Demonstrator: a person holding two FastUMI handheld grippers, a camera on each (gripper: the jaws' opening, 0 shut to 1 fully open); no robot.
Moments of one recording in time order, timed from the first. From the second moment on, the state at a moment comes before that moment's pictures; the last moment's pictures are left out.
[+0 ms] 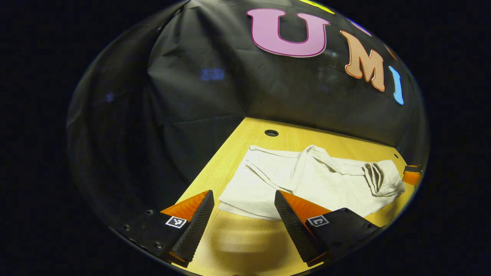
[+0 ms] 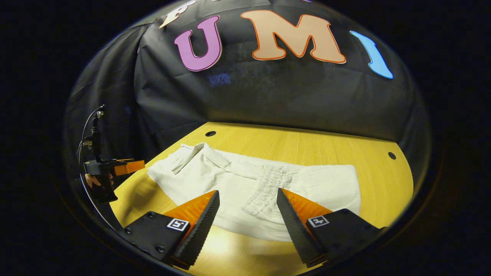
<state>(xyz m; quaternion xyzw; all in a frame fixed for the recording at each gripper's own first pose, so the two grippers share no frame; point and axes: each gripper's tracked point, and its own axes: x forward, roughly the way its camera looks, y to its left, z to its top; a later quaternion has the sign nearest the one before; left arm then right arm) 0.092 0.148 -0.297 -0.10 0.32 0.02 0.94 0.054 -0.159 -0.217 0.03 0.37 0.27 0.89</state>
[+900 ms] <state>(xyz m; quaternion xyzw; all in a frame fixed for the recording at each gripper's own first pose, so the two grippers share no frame) 0.118 0.150 -0.369 -0.07 0.37 0.03 0.92 0.048 -0.206 -0.224 0.01 0.39 0.19 0.90</state>
